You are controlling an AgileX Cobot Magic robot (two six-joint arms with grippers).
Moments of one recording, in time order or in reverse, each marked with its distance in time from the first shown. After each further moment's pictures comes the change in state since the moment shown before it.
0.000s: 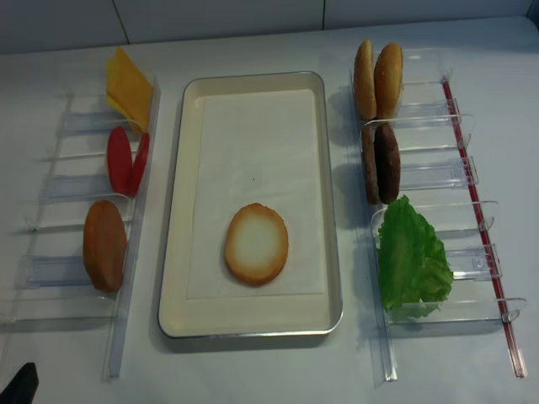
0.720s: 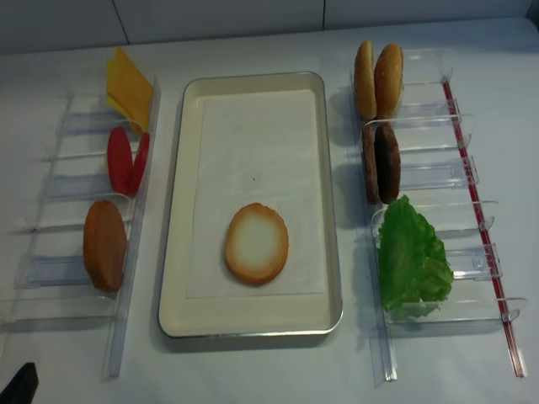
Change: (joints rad) left arm 0.000 0.000 0.000 0.000 0.000 0.000; right arm 0.000 0.138 -0.051 0.130 0.004 -0.016
